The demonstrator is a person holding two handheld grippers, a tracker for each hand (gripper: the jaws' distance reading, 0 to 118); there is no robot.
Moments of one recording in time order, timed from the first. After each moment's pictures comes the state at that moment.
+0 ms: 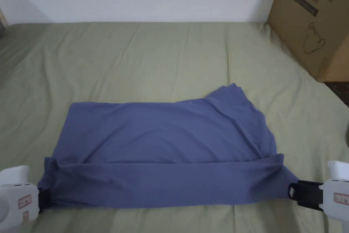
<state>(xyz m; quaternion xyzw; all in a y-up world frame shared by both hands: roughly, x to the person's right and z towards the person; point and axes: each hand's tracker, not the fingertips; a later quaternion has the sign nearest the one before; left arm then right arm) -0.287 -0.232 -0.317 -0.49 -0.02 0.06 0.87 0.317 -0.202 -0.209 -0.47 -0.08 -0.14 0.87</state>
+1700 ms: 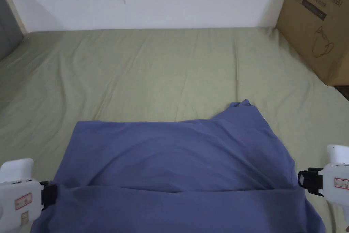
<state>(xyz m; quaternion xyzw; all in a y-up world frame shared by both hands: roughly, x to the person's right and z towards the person) -0.280 -0.190 -0.283 -0.45 -0.04 0.05 0.89 0.295 -0.174 -0.221 -0.44 -0.05 -0.12 0.89</state>
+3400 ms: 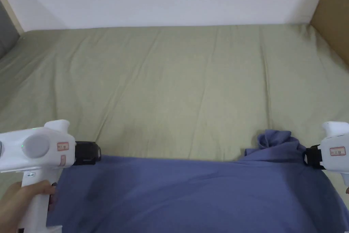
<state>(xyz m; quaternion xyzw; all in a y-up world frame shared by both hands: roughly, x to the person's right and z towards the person) -0.247 -0.229 -0.559 -0.50 -0.04 0.04 0.86 0.336 -0.232 -0.475 -0.49 -0.03 -0.07 0.87</state>
